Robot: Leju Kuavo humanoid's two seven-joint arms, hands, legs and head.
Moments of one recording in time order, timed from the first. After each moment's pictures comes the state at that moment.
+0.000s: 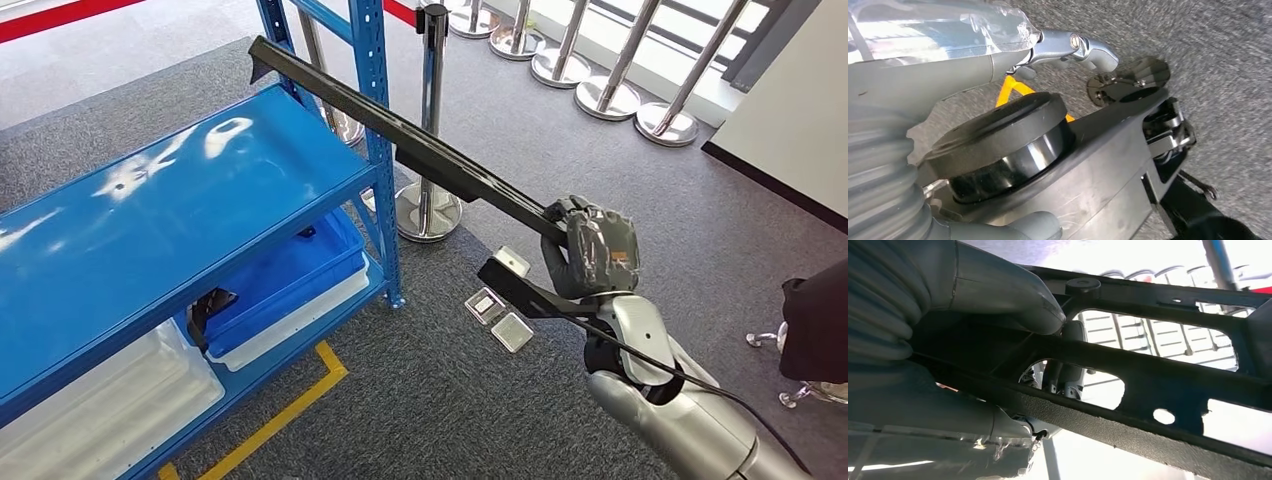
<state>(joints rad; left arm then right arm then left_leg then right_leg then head) -0.16 0.01 -1.25 -0.22 1.18 0.09 -0.04 -0.43 -0.47 0.70 -1.62 1.10 -0.23 0.57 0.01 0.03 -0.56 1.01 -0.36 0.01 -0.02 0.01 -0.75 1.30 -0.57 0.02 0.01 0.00</state>
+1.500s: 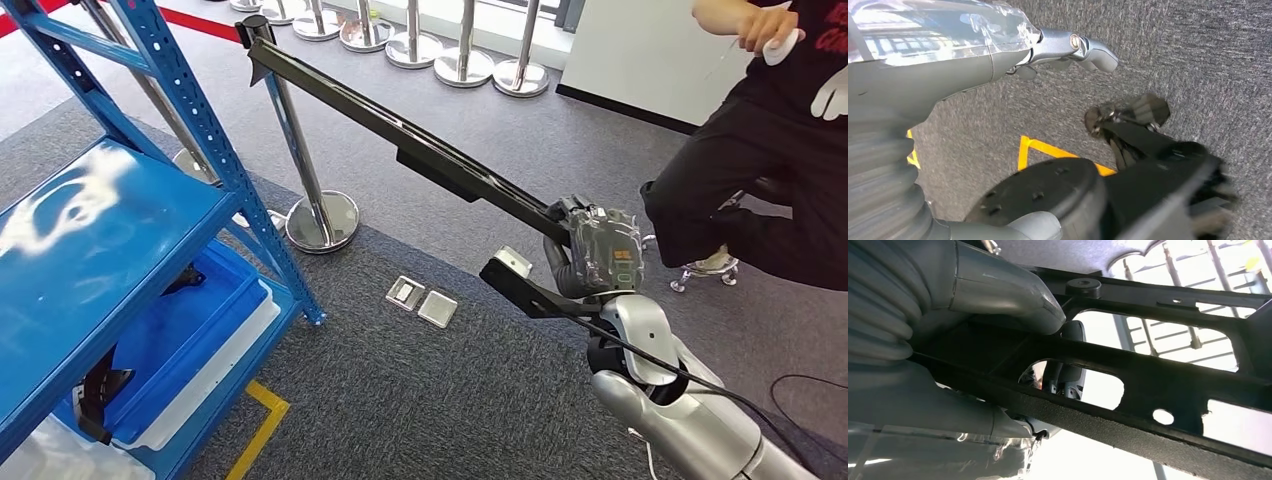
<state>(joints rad) -0.14 0.14 -1.25 -0.22 1.18 0.06 -0.09 -0.43 -0.48 0.70 -1.63 1.10 -0.22 0.56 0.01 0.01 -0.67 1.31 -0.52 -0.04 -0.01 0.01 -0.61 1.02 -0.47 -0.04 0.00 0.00</state>
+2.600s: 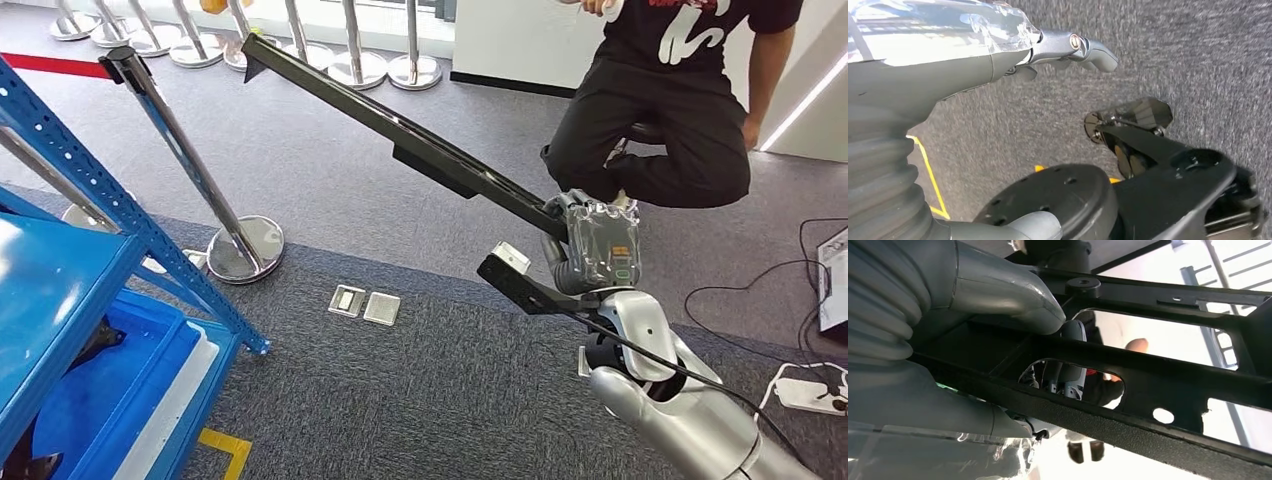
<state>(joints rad) -0.13 0.14 -1.25 -0.21 1.18 0.06 -0.09 -0.45 -0.47 0.70 -1.63 1.10 -0.21 0.56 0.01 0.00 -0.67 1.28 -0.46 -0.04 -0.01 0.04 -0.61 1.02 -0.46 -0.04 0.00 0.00</state>
